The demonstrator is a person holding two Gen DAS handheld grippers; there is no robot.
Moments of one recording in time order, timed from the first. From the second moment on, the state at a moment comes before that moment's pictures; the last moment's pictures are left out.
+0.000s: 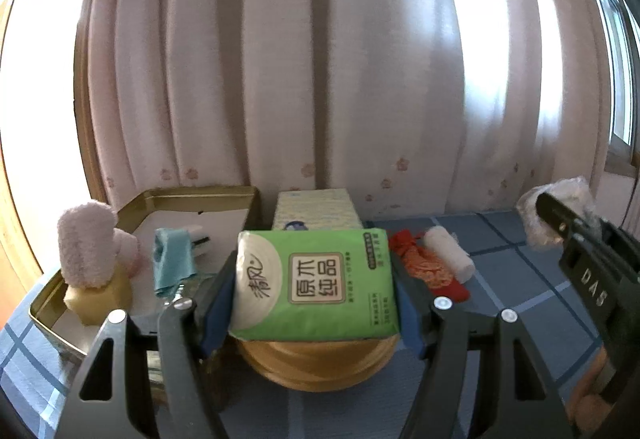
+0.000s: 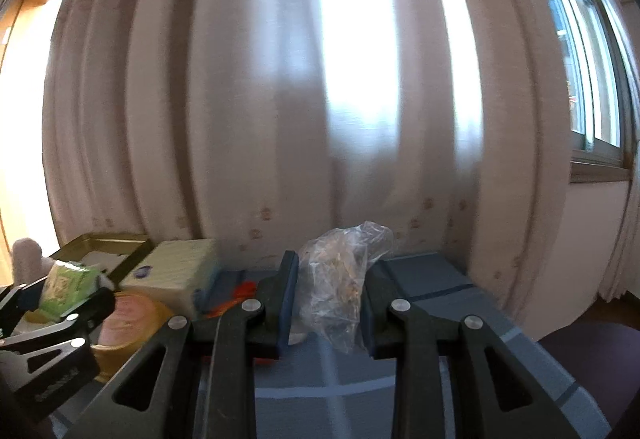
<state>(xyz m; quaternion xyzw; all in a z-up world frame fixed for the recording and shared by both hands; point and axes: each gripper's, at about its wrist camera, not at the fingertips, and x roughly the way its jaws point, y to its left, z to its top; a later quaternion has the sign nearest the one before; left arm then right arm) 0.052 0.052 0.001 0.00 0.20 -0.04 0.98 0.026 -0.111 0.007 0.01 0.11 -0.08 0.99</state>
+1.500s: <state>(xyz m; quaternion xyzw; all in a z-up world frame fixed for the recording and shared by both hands) 0.180 0.222 0.037 0.01 0.30 0.07 0.95 0.199 0.095 0.040 0.02 0.27 0.11 0.96</state>
